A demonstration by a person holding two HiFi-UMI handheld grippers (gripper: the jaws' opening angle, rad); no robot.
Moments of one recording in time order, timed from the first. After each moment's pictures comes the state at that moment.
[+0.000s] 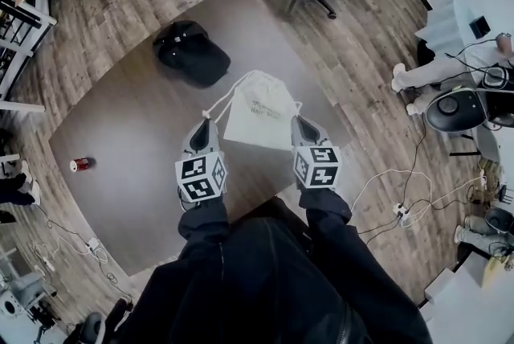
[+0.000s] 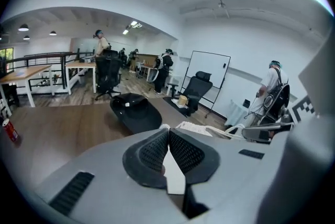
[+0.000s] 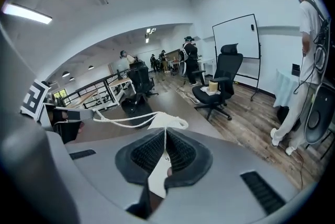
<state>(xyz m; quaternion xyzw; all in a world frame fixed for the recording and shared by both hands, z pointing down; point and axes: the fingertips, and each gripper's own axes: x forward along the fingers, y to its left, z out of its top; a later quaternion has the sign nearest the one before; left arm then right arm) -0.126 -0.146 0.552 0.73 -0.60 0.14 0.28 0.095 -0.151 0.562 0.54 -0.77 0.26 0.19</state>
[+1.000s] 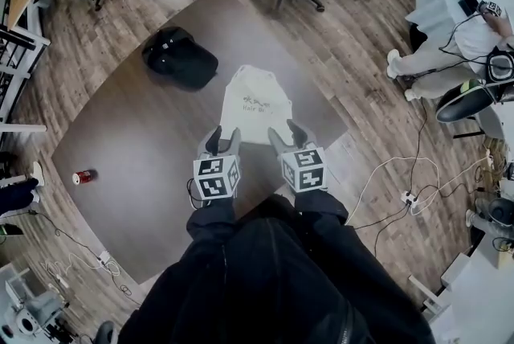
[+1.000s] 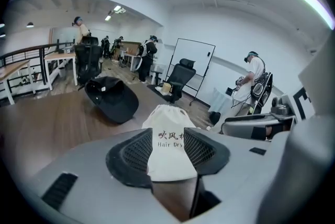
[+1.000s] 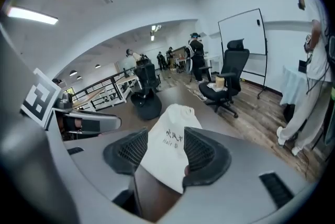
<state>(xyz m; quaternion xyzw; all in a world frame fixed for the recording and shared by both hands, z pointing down) -0.053 -0.117 0.593 0.78 -0.52 0.19 0.31 0.078 -0.113 0.583 0.51 -0.79 0.27 0.20</state>
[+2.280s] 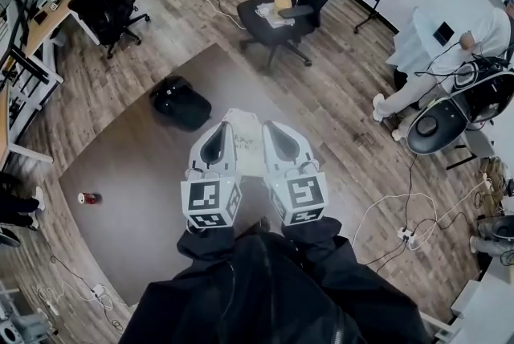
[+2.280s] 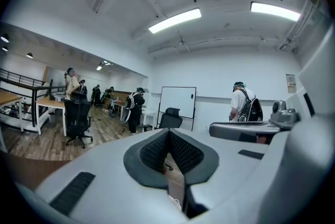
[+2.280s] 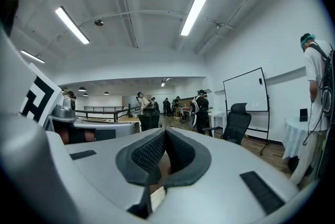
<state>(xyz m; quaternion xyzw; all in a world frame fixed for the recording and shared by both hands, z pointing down) 0.010 -0.116 0.305 0.84 -0.54 0.02 0.09 0.090 -0.105 0.295 0.55 -0.84 0.04 0.02</state>
